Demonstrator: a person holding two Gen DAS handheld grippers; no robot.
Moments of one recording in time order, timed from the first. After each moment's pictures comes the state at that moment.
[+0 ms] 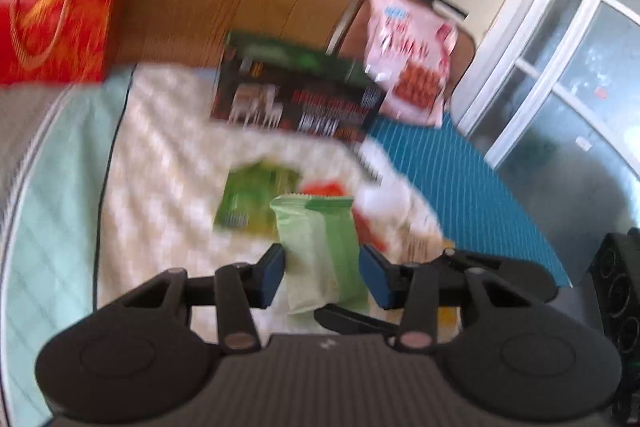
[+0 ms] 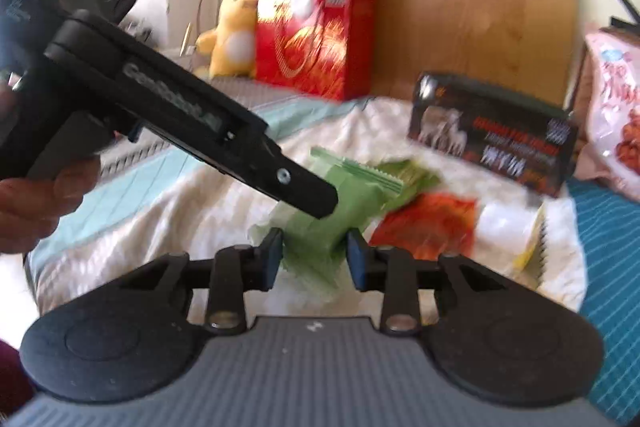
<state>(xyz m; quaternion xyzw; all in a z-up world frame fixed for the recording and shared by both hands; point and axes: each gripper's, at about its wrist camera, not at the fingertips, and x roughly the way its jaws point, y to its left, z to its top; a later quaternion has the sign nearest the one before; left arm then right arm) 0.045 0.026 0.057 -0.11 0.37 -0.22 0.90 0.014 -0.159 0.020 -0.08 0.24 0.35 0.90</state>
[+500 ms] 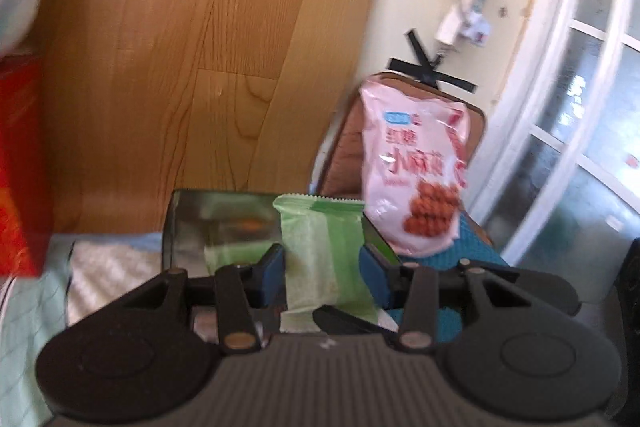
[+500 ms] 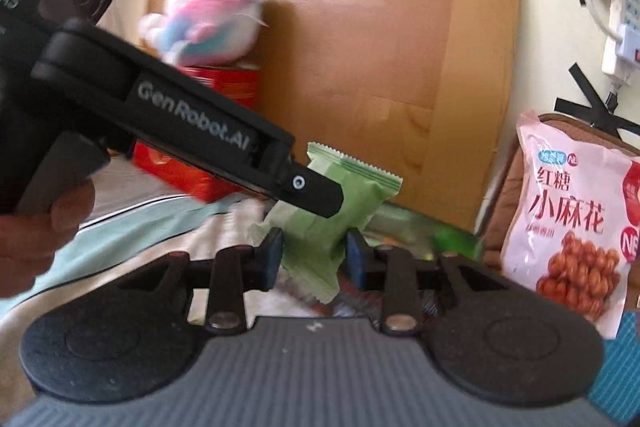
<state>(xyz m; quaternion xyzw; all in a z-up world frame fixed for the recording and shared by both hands) 0.216 -0.028 0.107 -0.09 0.29 -0.23 0.93 0.156 -0.174 0.078 -0.11 0.17 0.27 0.94</state>
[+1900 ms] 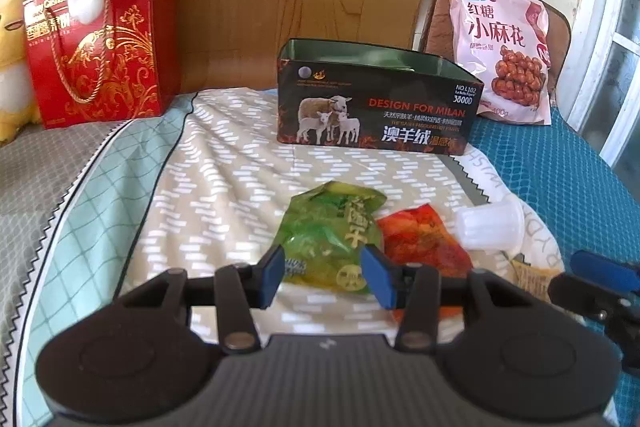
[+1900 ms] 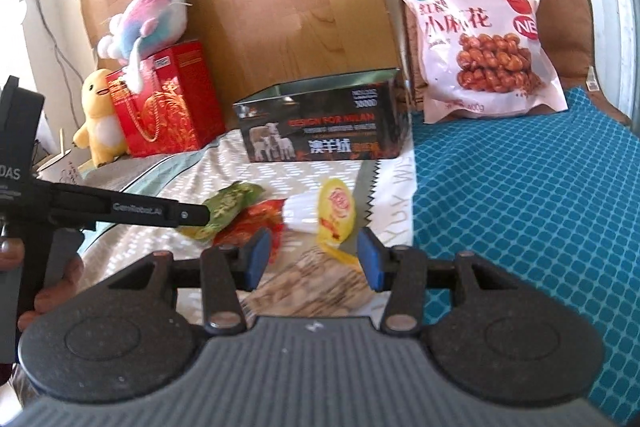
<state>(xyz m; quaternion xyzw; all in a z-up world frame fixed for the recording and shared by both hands) 0.077 -0.024 0.024 -0.02 0.36 -0.05 0.93 0.027 -0.252 0.026 0.07 0.26 0.20 0.94</state>
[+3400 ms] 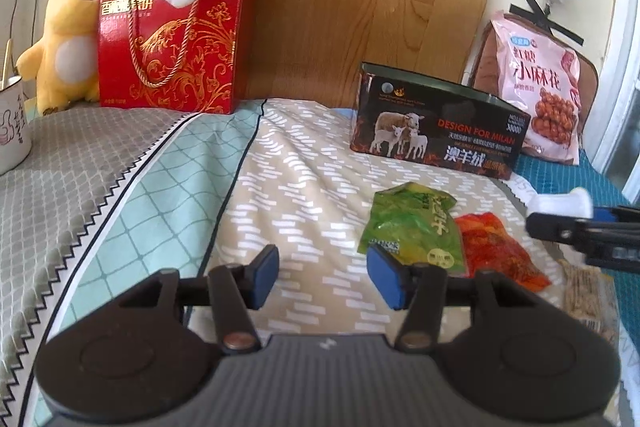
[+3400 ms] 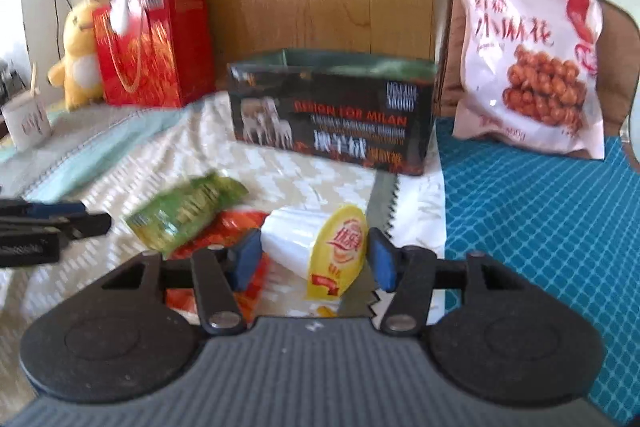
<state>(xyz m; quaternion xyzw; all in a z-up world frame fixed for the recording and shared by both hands) 0.045 0.032 0.005 -0.08 0.30 -0.01 0.95 0.087 -0.211 0.021 -0.03 0.29 0.20 0.94</state>
